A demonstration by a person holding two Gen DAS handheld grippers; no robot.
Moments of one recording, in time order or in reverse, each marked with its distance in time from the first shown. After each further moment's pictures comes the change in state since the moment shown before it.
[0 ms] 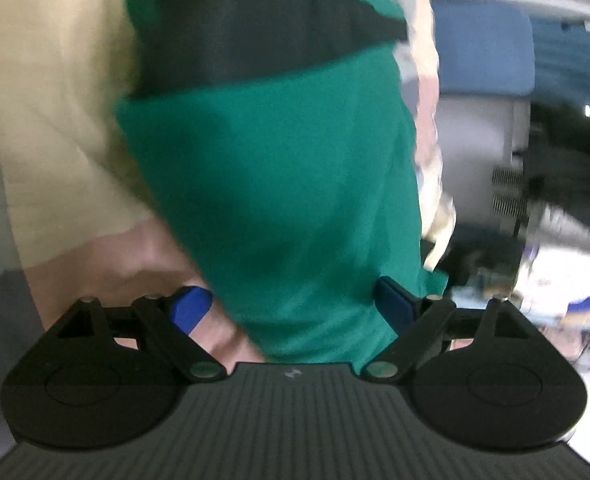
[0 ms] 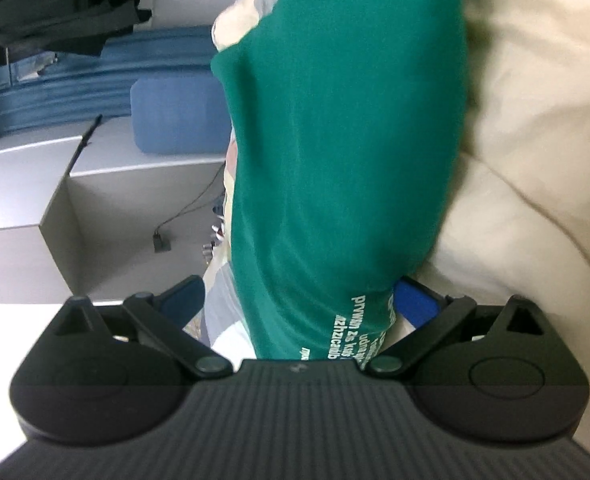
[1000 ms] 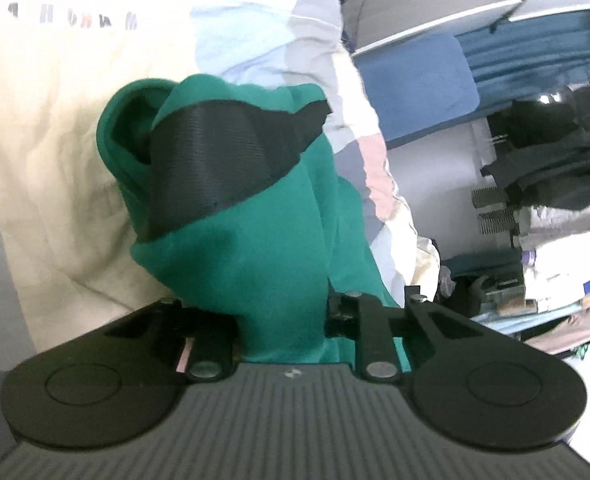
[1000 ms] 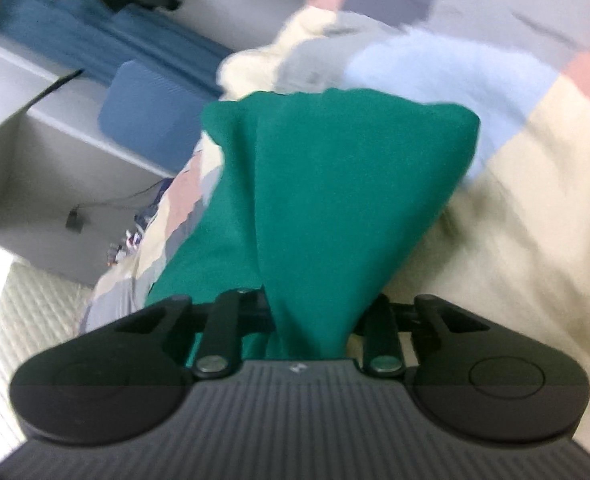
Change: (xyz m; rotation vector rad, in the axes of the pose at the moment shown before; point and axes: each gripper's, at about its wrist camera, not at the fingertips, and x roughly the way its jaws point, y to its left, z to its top) left arm -0.033 -0.054 -0.016 0.290 -0.271 -0.004; right arm -0.010 0.035 0.026 -0.459 -0.185 -0.263
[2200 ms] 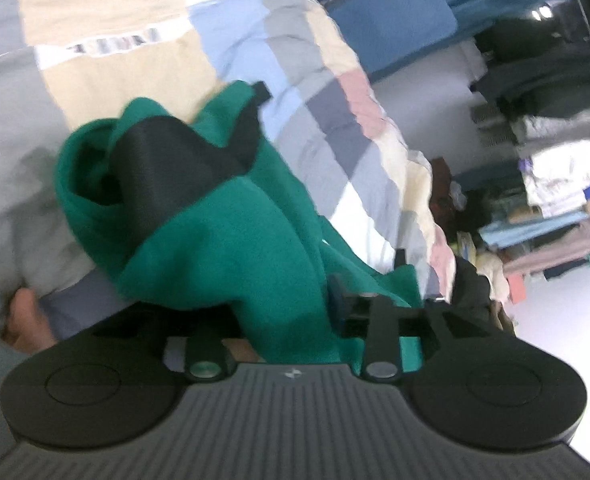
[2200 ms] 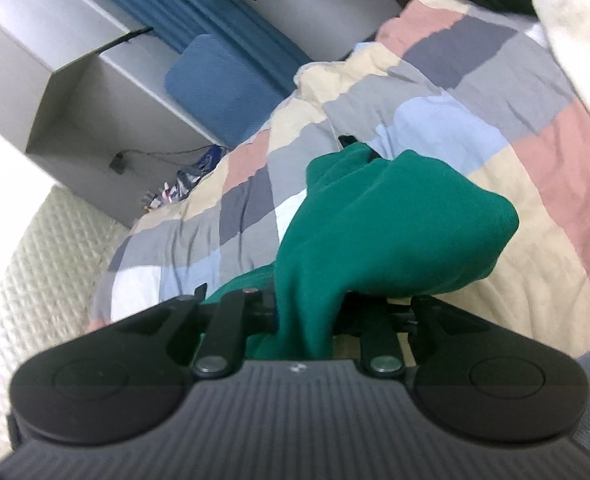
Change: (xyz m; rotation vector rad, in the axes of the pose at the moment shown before) left arm -0.159 -0.016 -0.019 0.166 0.204 0.043; right arm -0.146 0.039 -0.017 -0.189 0.032 0.054
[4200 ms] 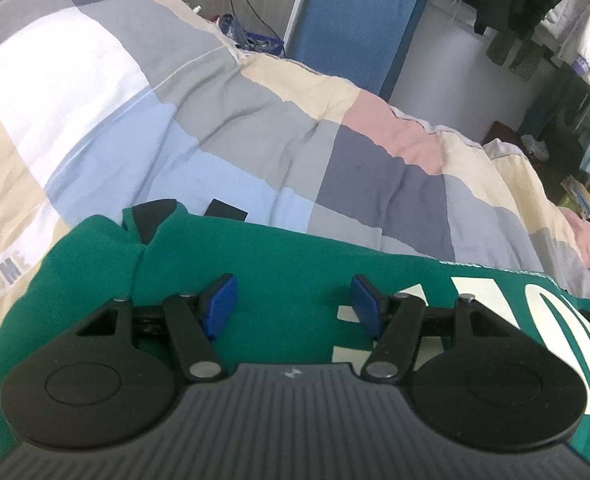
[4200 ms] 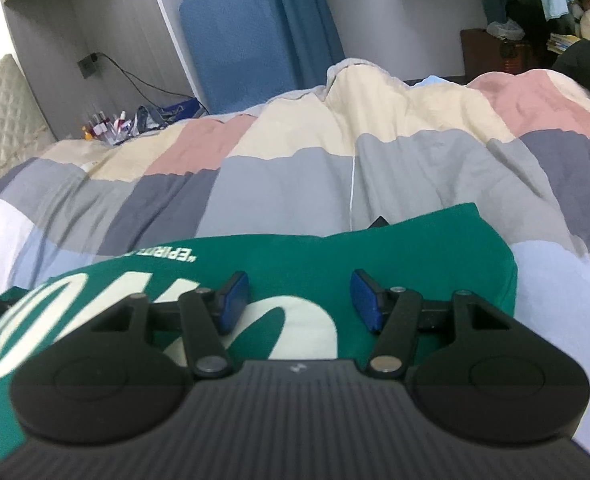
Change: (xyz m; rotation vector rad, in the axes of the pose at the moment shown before) left arm 0.228 -0.060 0.112 0.544 -0.241 0.327; right arm 0.257 0.017 0.089 -0.511 0.000 -0.158
